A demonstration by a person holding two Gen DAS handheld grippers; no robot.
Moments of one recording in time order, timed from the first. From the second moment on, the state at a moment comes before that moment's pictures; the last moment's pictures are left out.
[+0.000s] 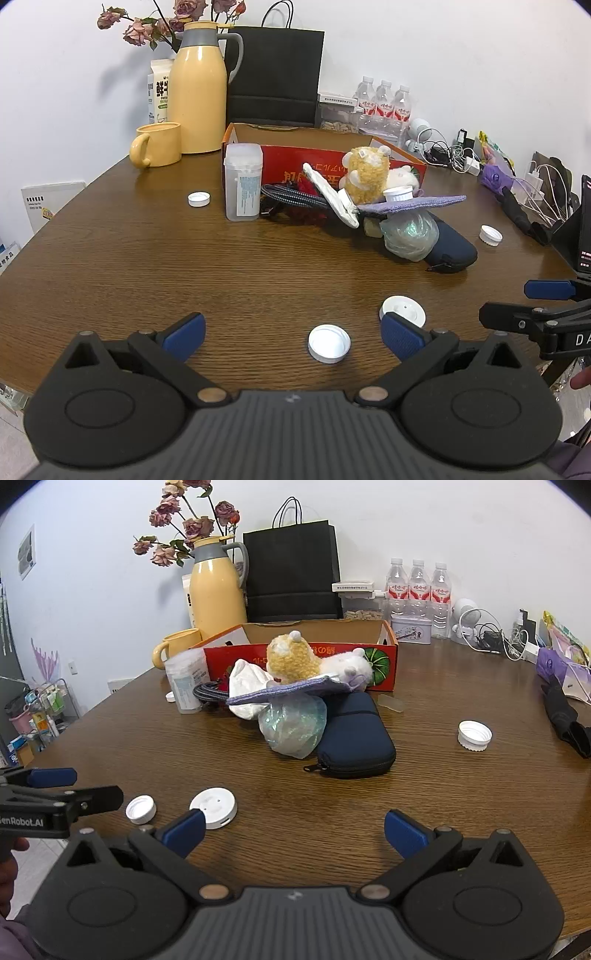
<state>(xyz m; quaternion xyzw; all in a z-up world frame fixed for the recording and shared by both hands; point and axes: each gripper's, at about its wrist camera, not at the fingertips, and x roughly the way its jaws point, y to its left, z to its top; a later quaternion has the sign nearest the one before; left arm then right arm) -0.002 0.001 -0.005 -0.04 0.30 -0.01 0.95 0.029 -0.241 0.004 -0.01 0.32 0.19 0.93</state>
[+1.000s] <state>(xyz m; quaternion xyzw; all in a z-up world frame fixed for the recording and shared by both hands) 0.000 0.001 -0.006 -0.04 0.30 -0.02 0.95 0.029 -0.242 0.003 -0.01 0.32 0.19 0.93</state>
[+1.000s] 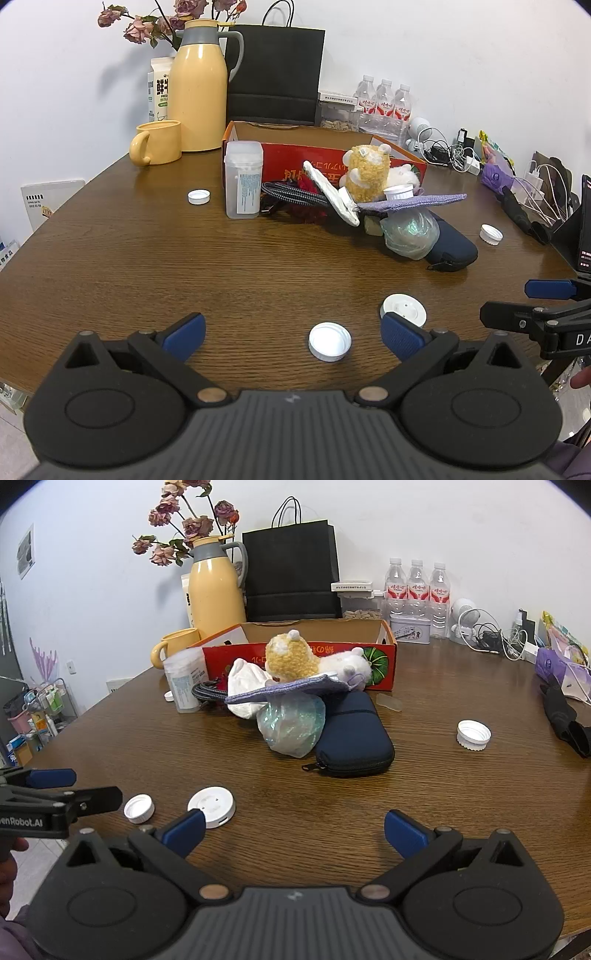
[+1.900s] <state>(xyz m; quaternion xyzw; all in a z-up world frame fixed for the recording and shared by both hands) -0.001 0.001 -0.008 -0.04 0.31 -0.02 0.95 0.027 -0.239 0.002 -0.01 0.31 0.19 0.93</state>
